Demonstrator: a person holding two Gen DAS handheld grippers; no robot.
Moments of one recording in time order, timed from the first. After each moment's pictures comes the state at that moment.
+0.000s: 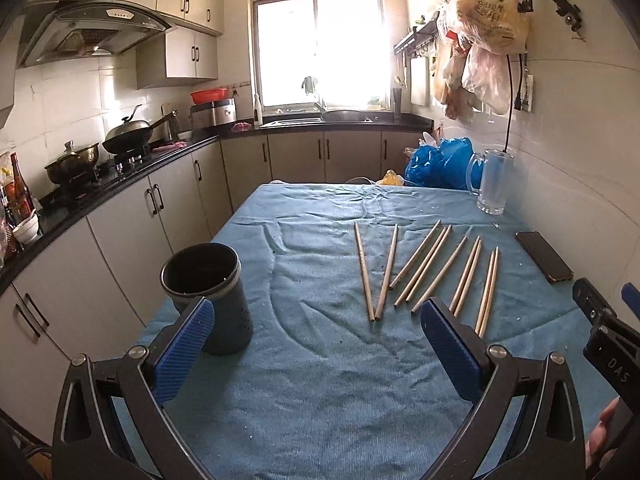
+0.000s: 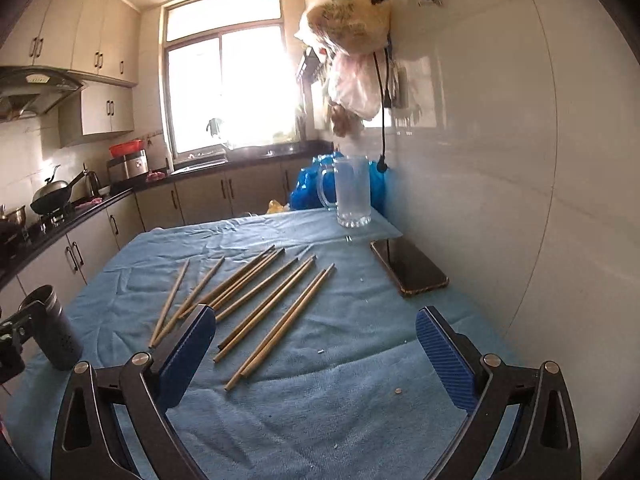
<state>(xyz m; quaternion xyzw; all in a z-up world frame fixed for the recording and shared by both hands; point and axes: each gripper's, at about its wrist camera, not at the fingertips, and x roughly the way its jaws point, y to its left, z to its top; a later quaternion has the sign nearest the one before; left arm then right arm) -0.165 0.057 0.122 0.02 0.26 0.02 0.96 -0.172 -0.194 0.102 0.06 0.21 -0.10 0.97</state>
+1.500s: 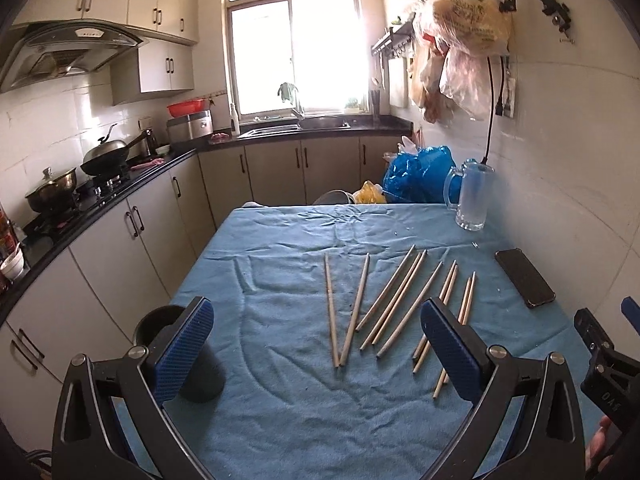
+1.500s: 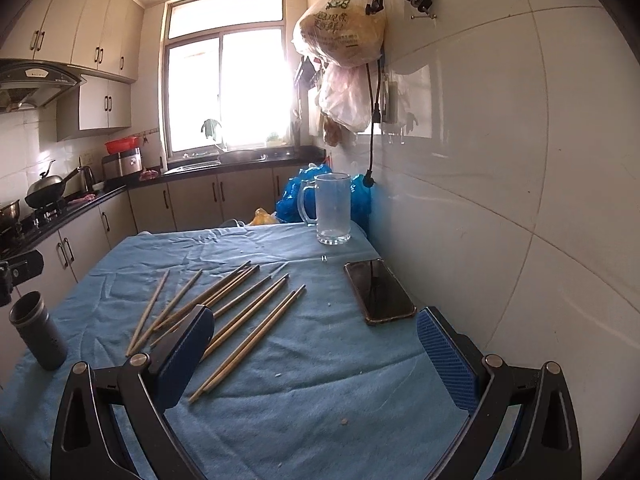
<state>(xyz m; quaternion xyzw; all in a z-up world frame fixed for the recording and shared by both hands) -0.116 0.013 0.167 0.04 0.26 -0.02 0.96 -0.153 -0.247 0.129 0.04 0.22 -0.10 0.97</state>
